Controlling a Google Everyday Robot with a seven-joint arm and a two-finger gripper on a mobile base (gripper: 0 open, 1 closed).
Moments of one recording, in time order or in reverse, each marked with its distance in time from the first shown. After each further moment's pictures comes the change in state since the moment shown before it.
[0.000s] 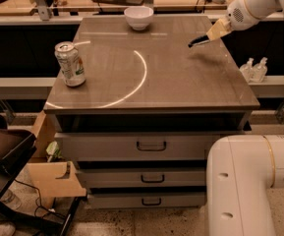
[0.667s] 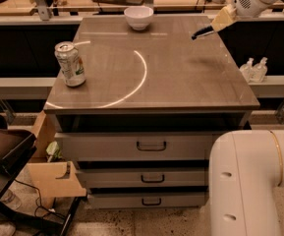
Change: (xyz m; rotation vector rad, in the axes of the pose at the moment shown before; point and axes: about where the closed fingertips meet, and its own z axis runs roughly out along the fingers) arm -0.014 0.008 -0.038 0.031 0.018 -0.024
